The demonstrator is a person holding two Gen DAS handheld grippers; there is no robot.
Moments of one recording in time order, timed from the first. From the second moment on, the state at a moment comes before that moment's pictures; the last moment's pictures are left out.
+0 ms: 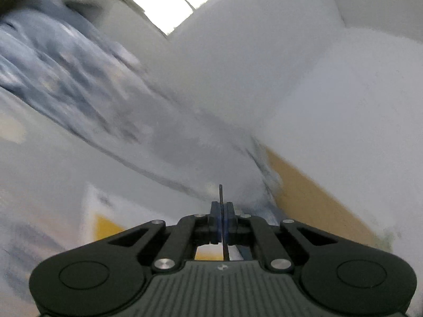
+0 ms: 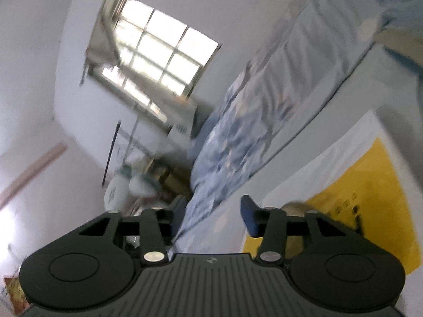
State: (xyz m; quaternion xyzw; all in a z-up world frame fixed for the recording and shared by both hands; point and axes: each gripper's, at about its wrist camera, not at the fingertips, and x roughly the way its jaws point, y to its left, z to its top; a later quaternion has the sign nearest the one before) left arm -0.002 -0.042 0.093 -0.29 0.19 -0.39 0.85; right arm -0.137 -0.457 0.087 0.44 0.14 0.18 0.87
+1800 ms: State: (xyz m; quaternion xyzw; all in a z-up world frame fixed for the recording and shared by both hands) left arm -0.045 -0.277 0.052 0.26 0.36 -0.34 0.83; right arm -0.141 -0.535 0.077 0.44 0.15 -0.04 0.88
